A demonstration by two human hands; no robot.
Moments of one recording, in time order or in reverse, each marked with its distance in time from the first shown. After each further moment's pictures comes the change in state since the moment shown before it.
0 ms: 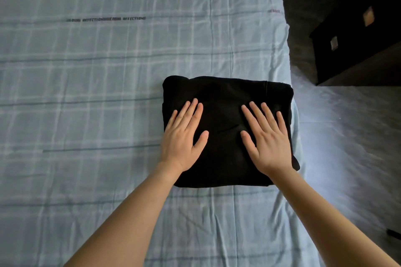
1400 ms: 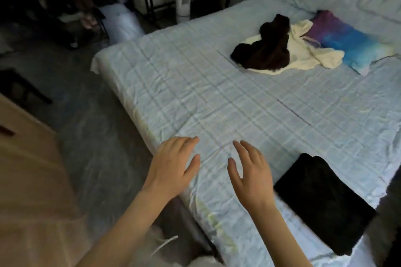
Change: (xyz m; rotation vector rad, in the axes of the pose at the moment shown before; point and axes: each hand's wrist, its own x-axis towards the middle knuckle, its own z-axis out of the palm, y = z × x) left_hand -0.522 0.057 -0.384 0.043 0.657 -0.626; right_hand -0.257 -0.431 -0.292 0.392 -0.020 -0.764
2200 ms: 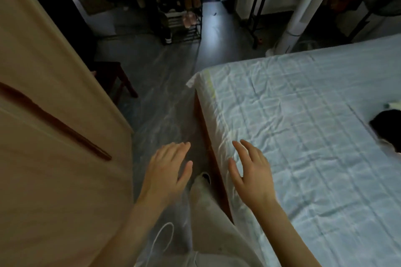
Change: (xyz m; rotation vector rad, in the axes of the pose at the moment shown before) left_hand 0.051 -0.489 -0.152 0.085 0.113 -0.515; right_hand 0.317 -0.332 0.339 0.019 -0.372 -0.312
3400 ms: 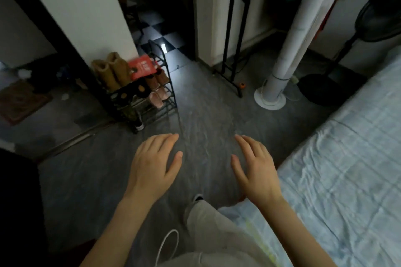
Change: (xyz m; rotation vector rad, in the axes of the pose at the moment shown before) left_hand 0.879 -0.337 -0.074 0.059 -0.121 0.321; right_hand 0.842 -0.072 0.077 -0.022 0.278 0.253
